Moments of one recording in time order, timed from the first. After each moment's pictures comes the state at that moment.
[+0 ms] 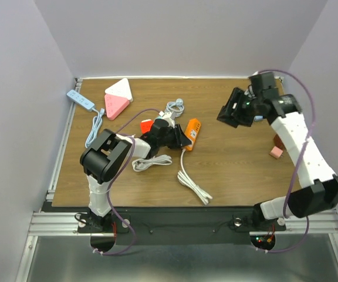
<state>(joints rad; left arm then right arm) -0.64 1.91 0.89 0.50 0.27 -0.73 0.27 1.42 1.51 -0.97 -0.18 0.63</state>
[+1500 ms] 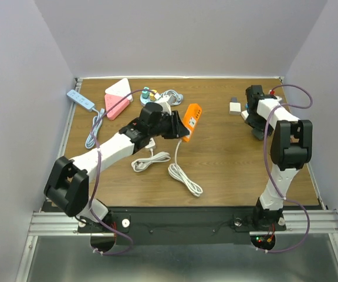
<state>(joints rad) -0.66 1.48 1.03 -0.03 0.26 -0.65 0.01 1.95 1.48 -0.82 0.68 0.68</state>
